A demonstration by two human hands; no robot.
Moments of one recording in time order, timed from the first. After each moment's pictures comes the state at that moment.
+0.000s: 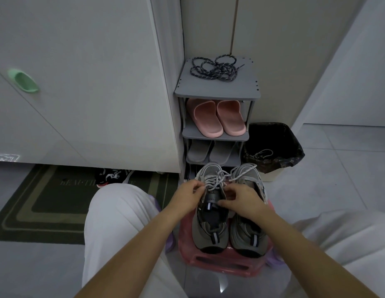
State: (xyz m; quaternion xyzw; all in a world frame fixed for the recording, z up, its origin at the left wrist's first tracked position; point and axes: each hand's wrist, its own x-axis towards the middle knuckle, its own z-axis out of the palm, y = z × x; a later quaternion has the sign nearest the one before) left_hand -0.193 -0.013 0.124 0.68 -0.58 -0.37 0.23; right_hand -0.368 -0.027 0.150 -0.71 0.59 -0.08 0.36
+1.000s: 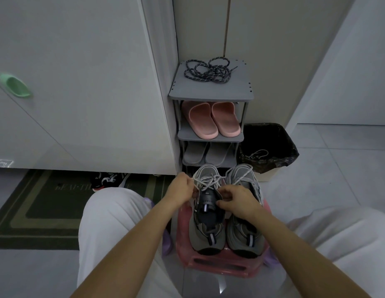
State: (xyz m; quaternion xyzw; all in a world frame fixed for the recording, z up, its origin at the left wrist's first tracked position) left_hand -0.189 -0.036 0.127 0.73 -0.51 -0.40 0.21; right_hand -0.371 -0.027 0.145 -0.70 0.58 -0.10 0.40
